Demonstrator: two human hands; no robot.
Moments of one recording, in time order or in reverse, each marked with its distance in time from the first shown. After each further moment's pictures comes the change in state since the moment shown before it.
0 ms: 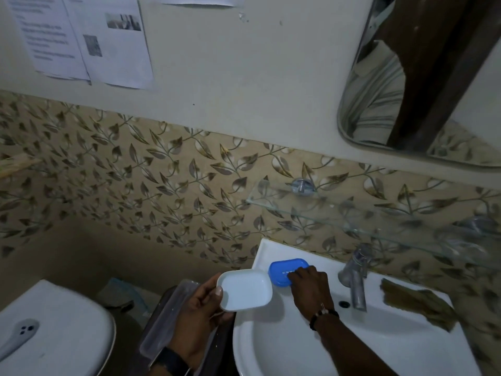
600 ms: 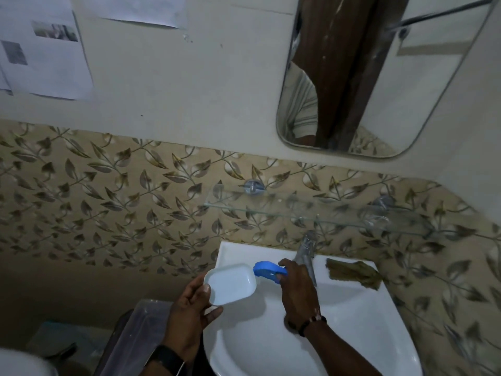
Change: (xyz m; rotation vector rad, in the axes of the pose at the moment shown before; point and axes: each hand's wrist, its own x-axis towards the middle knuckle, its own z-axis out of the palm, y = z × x) left_hand 0.006 -0.017 0.030 -0.042 -0.134 -0.046; right_hand -0.073 -0.007 -0.073 0.429 0.339 0.331
